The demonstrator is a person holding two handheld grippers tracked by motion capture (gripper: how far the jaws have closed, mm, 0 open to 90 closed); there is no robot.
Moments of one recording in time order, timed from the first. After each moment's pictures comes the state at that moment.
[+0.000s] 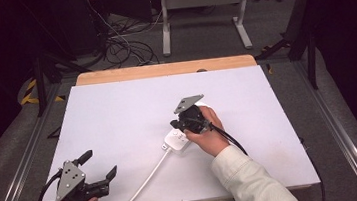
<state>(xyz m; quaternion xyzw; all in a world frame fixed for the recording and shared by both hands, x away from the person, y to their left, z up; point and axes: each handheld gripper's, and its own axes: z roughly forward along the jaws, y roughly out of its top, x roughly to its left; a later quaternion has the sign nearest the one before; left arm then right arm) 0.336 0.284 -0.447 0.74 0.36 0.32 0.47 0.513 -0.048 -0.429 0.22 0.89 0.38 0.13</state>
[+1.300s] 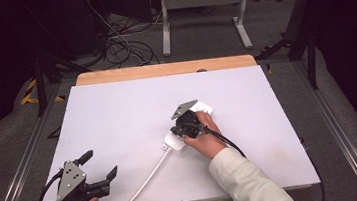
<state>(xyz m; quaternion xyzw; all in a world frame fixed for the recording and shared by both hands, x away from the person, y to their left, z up) 0.336 0.283 -0.447 0.74 0.36 0.32 0.47 0.517 -0.041 -0.453 0.24 0.90 0.35 0.11</state>
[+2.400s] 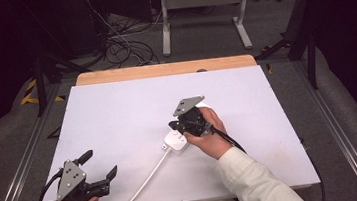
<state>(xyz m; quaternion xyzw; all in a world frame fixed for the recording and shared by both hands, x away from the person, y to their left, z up) 0.337 0.284 -0.448 0.74 0.36 0.32 0.47 0.494 -0.048 -0.408 0.20 0.88 0.40 0.14</state>
